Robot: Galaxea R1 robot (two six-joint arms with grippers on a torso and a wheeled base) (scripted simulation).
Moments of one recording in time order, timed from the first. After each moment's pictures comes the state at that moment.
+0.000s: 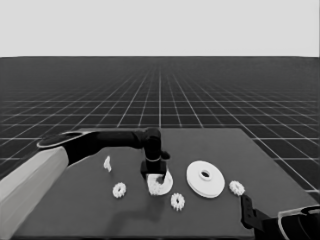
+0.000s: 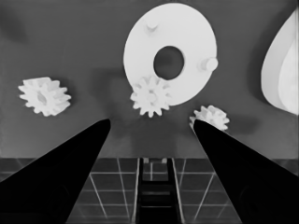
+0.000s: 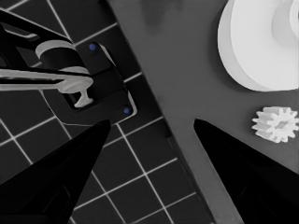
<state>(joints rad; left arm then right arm) 0.01 2.94 -1.39 0.19 1.57 -1.54 -0.35 1.76 -0.39 -0.70 -1.18 0.32</state>
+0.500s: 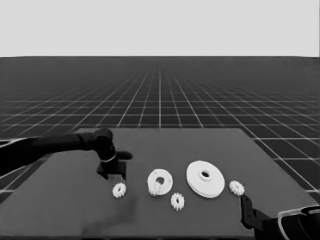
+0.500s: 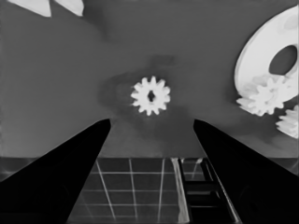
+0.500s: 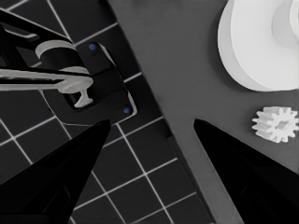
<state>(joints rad) 0.01 2.46 -1.14 0.19 1.52 -1.32 -0.35 1.76 -0.39 -0.70 -1.18 0.32</state>
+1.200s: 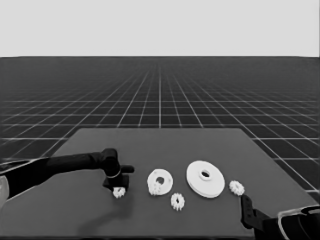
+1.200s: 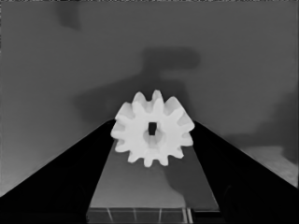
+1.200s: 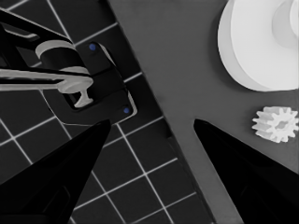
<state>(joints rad) 0.23 2.50 -1.28 0.39 1.43 -1.25 -0.35 1.76 -0.39 -0.70 -1.18 0.32</state>
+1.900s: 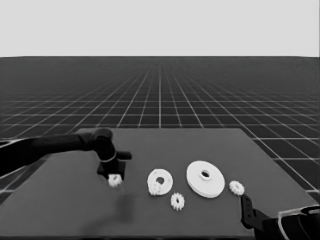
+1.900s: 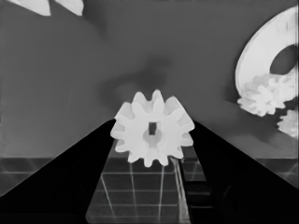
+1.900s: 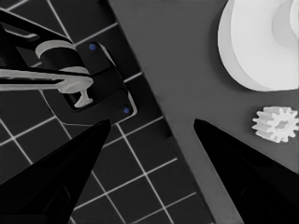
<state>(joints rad) 0.02 2.46 -1.14 0.19 1.52 -1.31 -0.35 1.76 -0.39 -0.70 -1.18 0.32</state>
